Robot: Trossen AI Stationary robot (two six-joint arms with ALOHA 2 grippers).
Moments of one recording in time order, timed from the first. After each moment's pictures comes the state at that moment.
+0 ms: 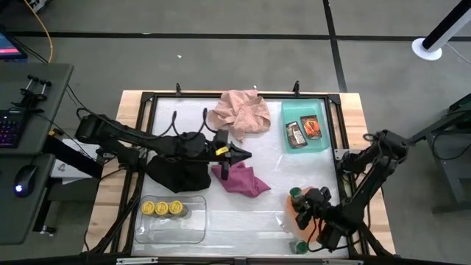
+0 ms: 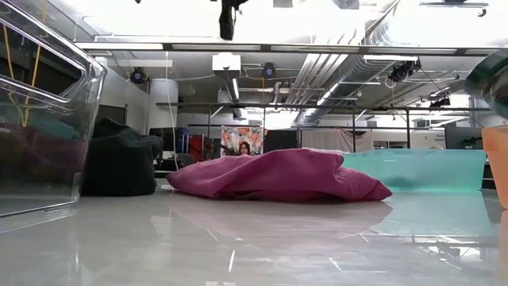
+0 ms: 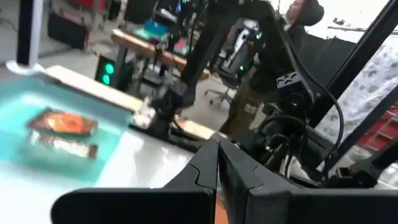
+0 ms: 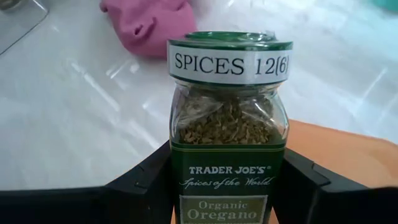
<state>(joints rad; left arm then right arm) -0.13 1.50 0.96 0.48 -0.13 -0.41 1.03 1.63 0.97 -0.93 0.75 1.93</state>
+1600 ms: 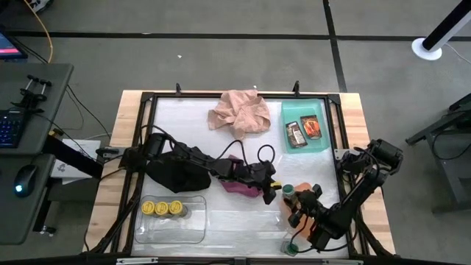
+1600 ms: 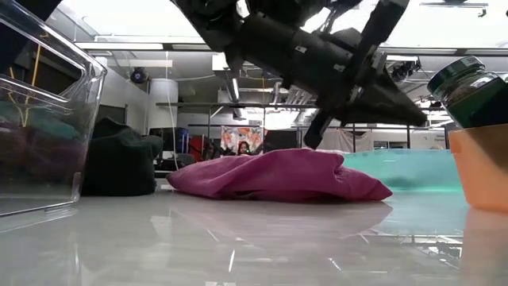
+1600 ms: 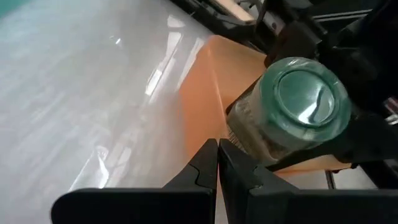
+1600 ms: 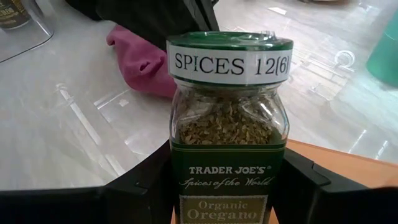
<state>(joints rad) -0.17 2.24 1.53 0.23 -0.05 -0.66 0.98 1.77 0.97 -0.89 0.95 1.82</state>
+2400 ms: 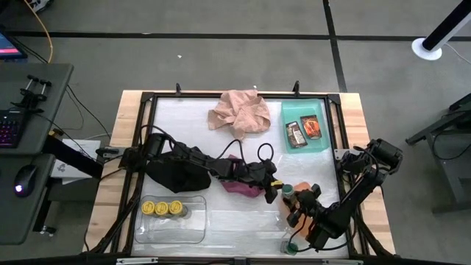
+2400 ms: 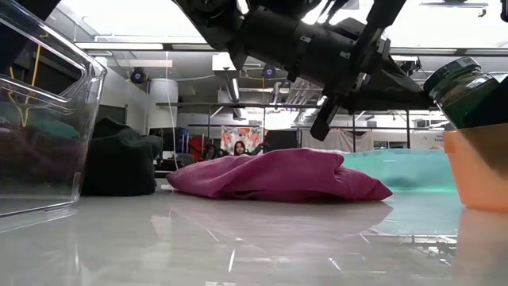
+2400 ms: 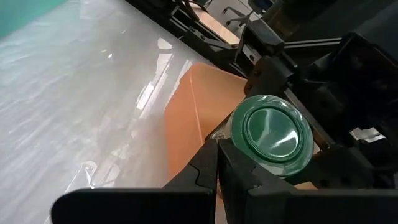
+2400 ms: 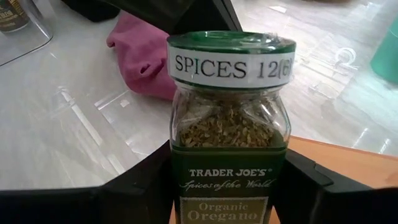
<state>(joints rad) -0.18 2.24 1.53 0.30 -0.06 -0.68 0.96 1.77 0.97 -0.87 0.95 1.81</state>
